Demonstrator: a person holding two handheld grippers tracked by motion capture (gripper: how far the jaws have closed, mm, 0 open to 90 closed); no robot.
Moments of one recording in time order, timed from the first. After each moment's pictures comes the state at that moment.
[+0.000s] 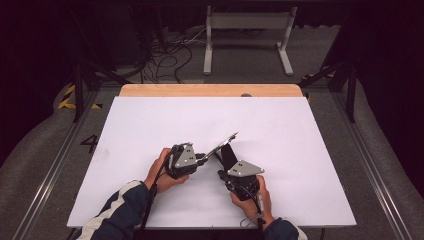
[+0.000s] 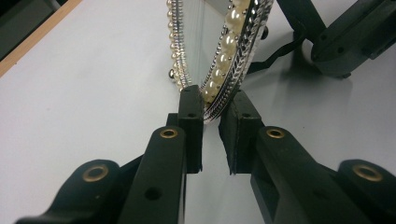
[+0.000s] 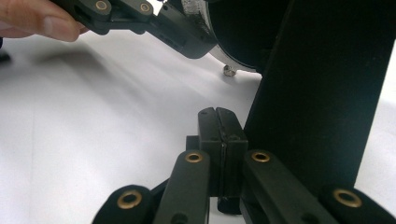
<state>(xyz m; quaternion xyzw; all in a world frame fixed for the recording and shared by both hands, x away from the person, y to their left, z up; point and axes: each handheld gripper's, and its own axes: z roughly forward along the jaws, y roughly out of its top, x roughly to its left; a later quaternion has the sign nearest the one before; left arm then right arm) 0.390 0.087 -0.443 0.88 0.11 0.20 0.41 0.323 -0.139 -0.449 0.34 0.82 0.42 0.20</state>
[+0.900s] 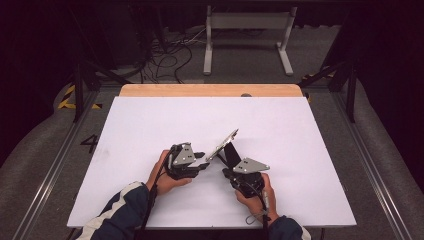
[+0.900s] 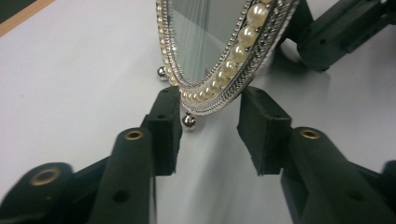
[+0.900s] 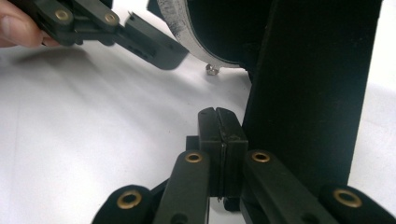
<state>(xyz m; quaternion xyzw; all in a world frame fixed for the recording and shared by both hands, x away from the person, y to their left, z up) 0.393 0.084 -0.453 0.87 0.15 0.16 0.44 0.330 -0.153 -0.450 0.35 0.82 0.42 0.19</state>
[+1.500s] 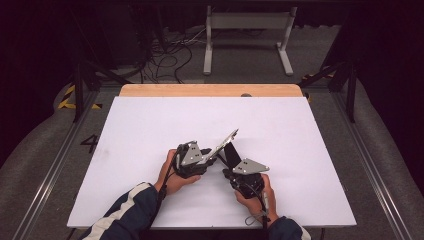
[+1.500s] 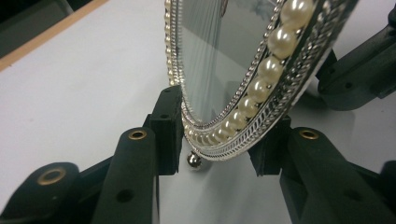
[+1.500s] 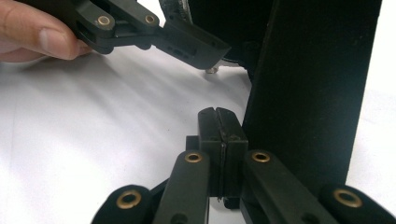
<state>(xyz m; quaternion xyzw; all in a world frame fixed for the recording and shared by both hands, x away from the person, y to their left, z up) 0.394 0.065 -0.454 0.85 0.16 0.19 0.47 0.328 -0.153 -0.450 0.35 0.82 0.42 0.20</state>
